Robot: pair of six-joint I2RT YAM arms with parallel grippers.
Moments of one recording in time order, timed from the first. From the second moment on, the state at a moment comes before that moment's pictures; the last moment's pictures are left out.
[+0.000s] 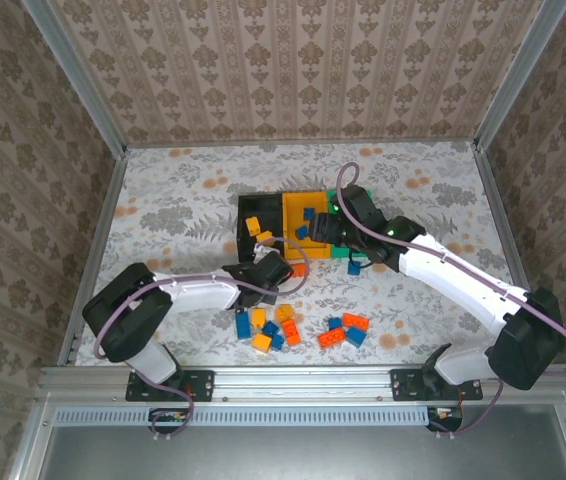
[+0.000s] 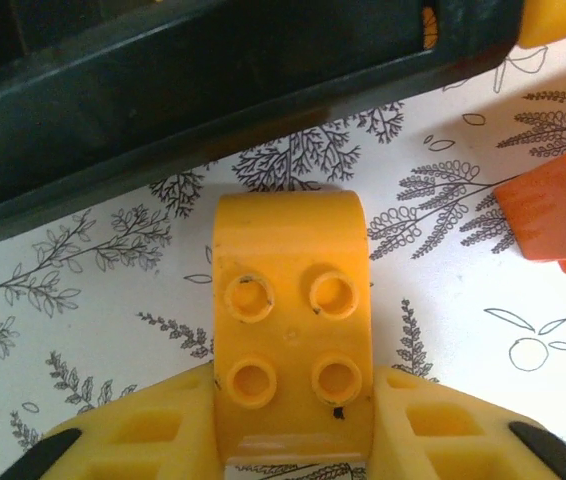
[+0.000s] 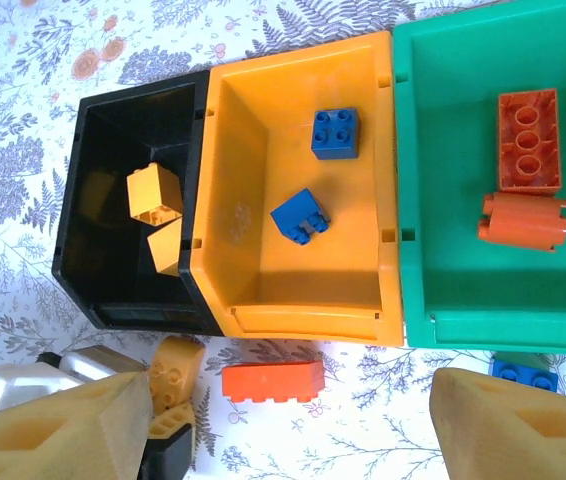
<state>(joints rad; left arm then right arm) -0.94 1.58 0.73 -0.29 -0.38 -0.52 0.65 1.37 1.14 -0.57 0.17 0.69</state>
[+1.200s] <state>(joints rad) -0.61 1.69 1.16 -0.40 -0.18 -0.42 0.69 1.23 0.85 -0.62 0.09 0.71</state>
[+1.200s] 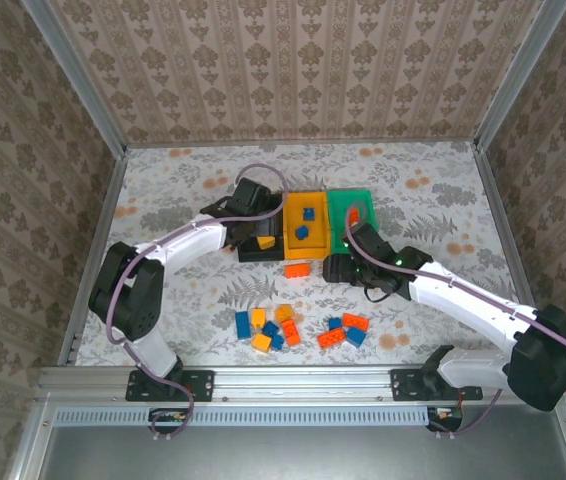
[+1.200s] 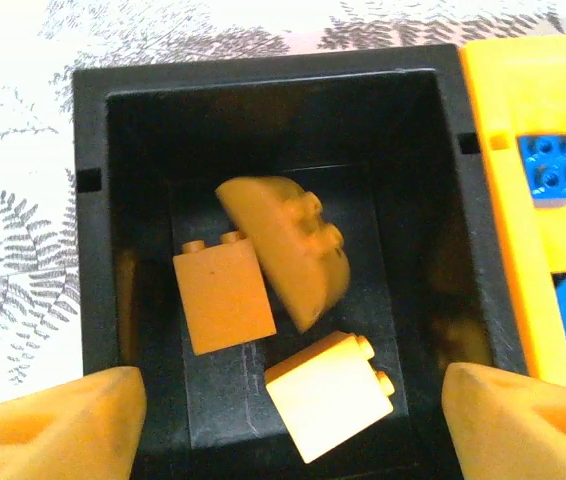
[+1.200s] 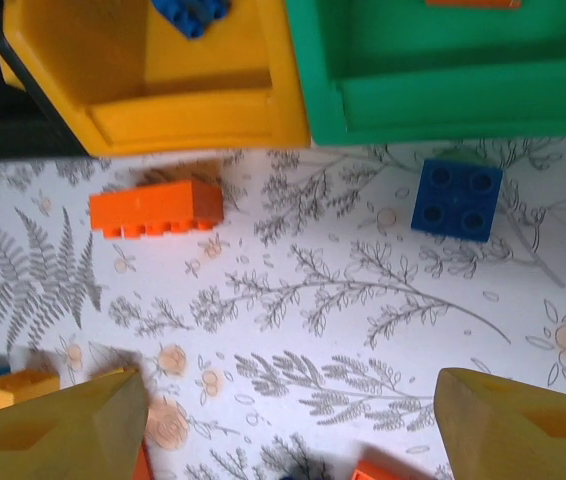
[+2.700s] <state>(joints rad) -0.83 0.70 0.50 -0.54 -0.32 -0.75 0.91 1.90 1.13 -0.33 0.39 0.70</state>
